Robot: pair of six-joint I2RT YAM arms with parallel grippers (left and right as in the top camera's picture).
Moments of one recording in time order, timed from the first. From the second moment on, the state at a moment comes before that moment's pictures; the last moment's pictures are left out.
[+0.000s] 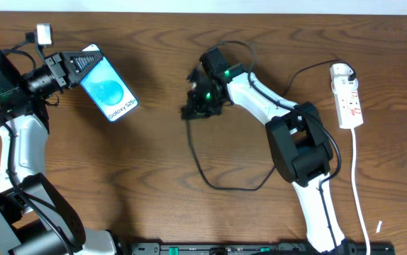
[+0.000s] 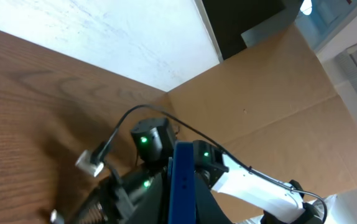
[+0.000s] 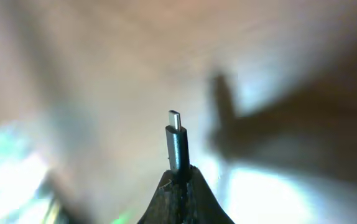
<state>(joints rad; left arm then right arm) 0.45 1.64 1.12 0.32 1.48 -0.83 0.53 2.36 1.80 -0.72 -0.79 0.33</state>
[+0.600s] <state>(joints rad) 0.45 1.64 1.12 0.51 1.43 -0.98 0.53 2.37 1.79 -0.74 -1.47 -0.10</state>
